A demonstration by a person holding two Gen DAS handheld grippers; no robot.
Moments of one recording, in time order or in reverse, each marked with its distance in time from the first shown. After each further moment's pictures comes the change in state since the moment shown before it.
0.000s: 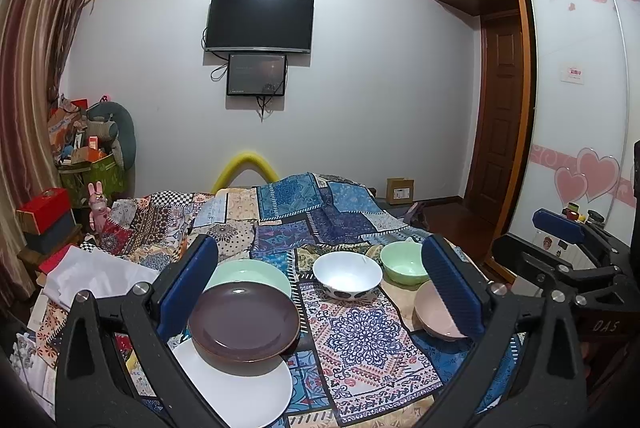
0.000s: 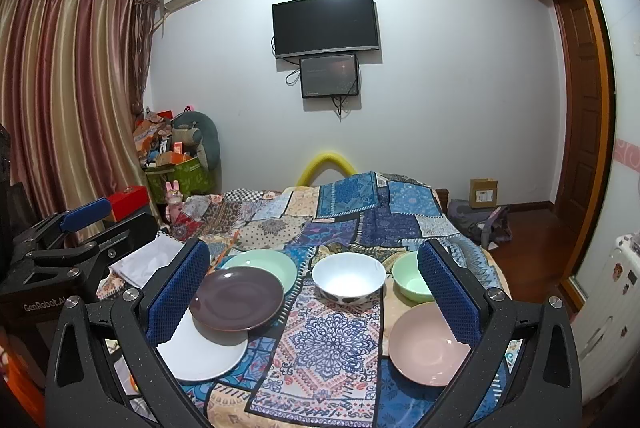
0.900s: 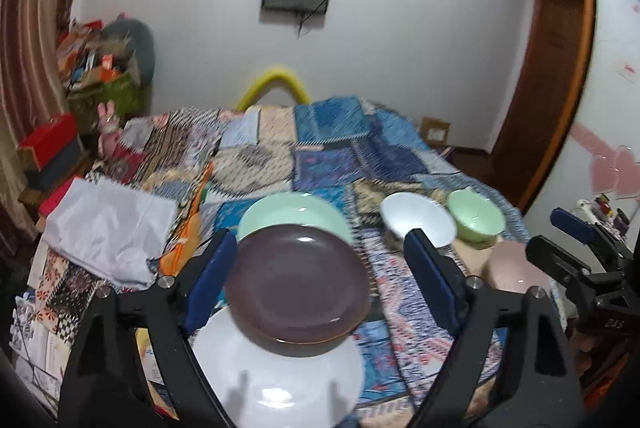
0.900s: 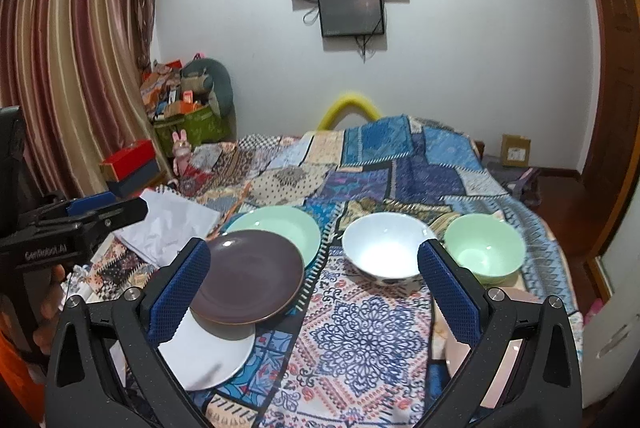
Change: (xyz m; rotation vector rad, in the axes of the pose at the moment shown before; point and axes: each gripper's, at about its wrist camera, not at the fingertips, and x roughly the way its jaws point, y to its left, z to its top) left arm 0.113 0.115 -0.034 -0.123 0.305 0.072; right arm 0.120 0.017 -0.028 0.000 0.217 0.084
